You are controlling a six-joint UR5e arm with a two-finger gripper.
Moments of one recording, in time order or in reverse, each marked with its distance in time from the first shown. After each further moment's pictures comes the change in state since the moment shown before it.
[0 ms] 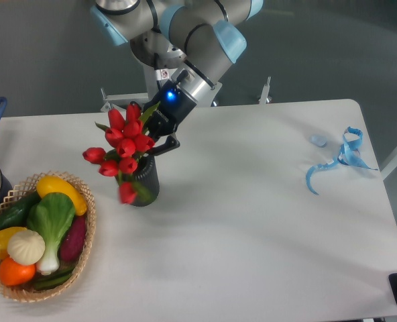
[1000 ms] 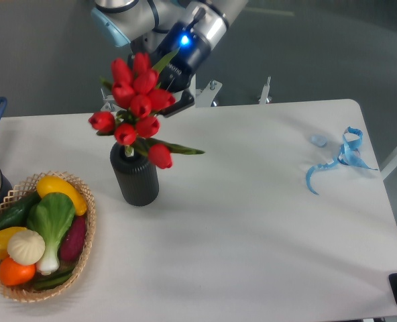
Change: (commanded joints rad) arm 0.107 0.077 0.258 0.000 -0.153 -0.518
